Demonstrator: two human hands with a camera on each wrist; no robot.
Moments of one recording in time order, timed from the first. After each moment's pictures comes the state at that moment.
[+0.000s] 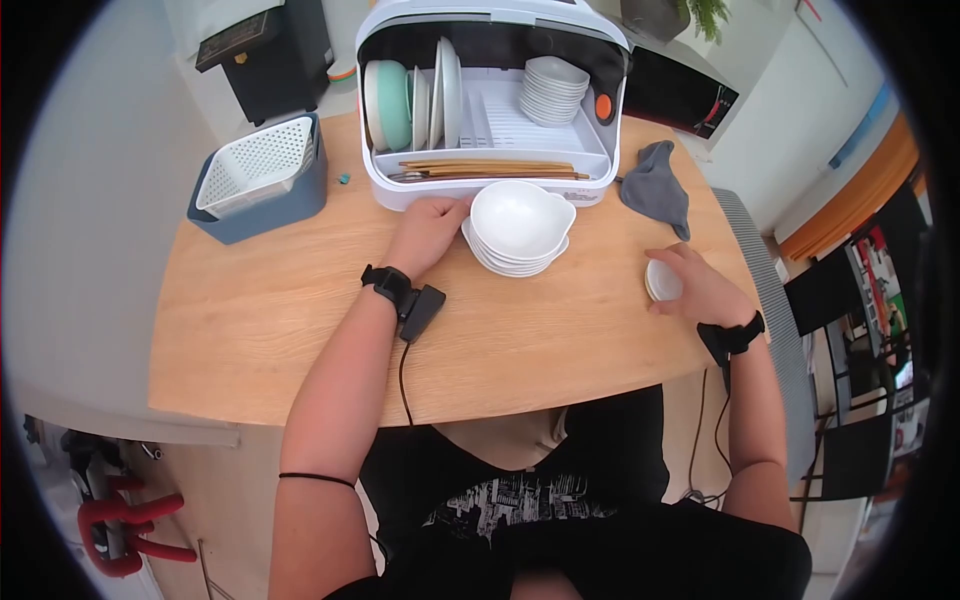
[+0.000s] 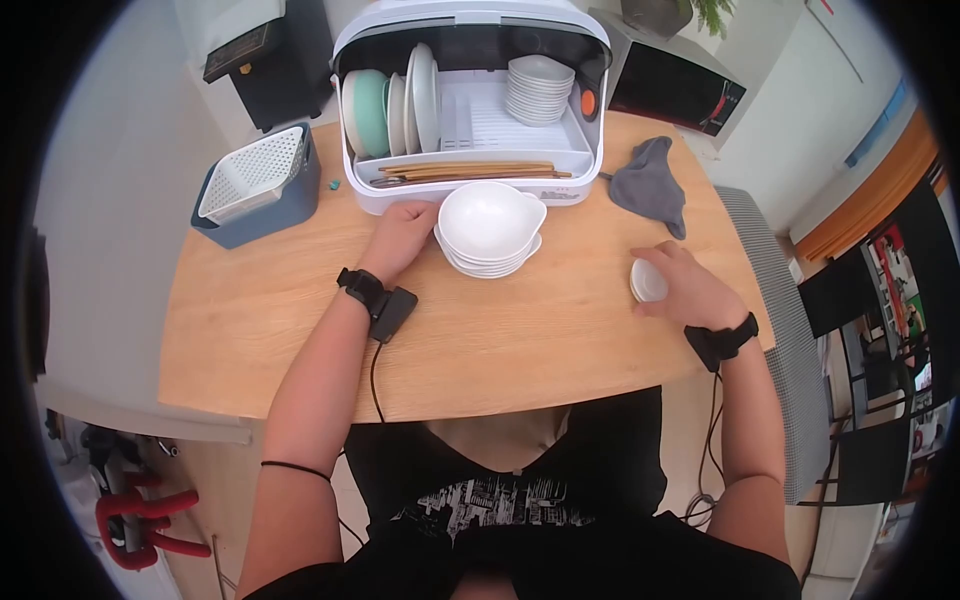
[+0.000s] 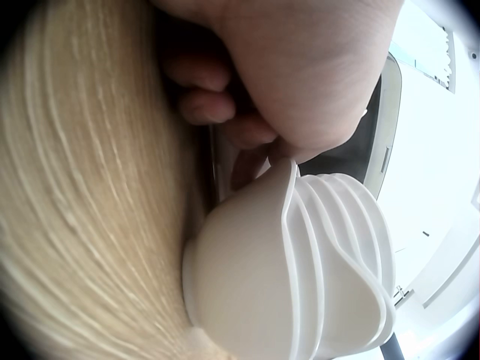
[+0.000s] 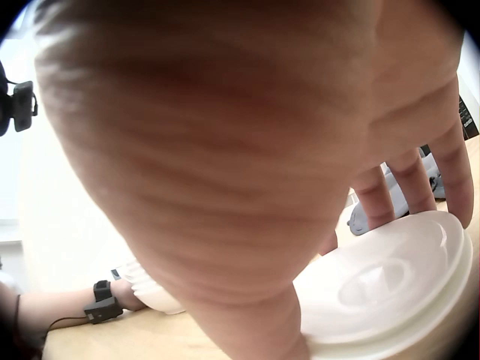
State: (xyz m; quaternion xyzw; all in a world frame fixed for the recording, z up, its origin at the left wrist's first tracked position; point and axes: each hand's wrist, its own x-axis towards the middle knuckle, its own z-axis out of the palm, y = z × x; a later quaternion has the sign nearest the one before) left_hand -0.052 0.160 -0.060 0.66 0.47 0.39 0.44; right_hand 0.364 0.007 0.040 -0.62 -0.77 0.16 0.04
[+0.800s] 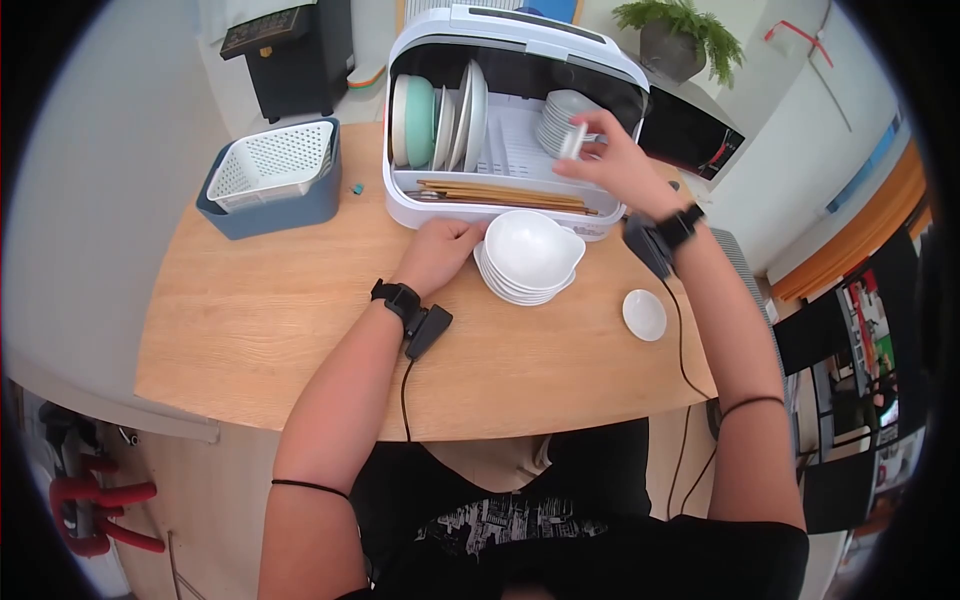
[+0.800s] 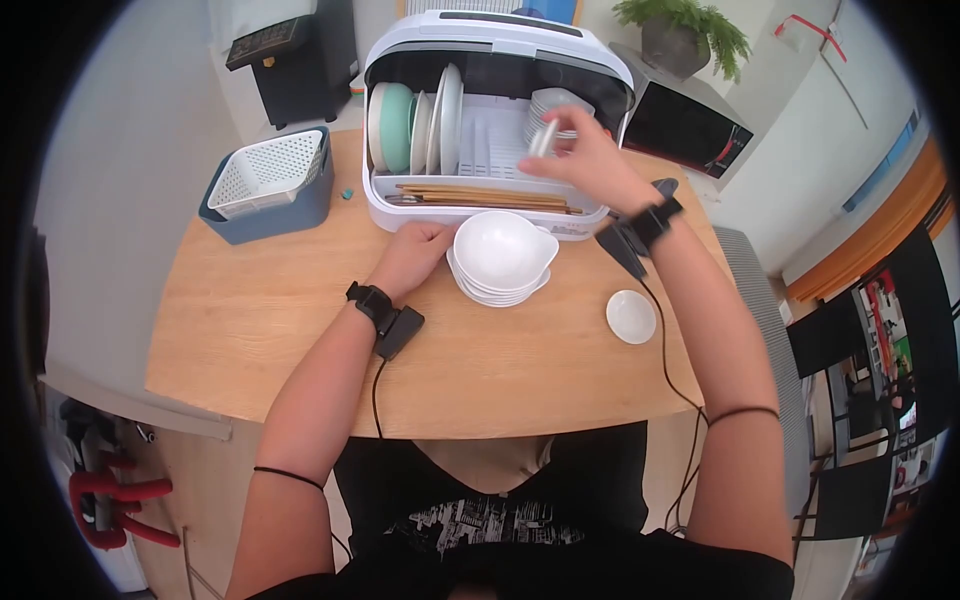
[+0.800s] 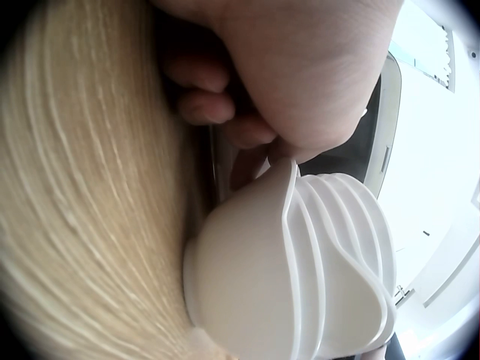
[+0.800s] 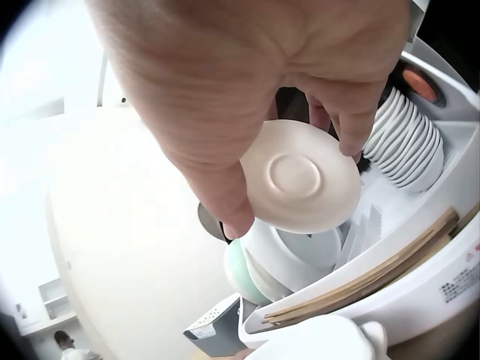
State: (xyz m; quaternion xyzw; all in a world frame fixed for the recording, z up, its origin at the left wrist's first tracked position) left_hand -0.053 0.155 -0.047 0.66 0.49 0.36 0.45; right_hand 0.237 0.193 0.092 -0.46 -0.78 0.22 0.36
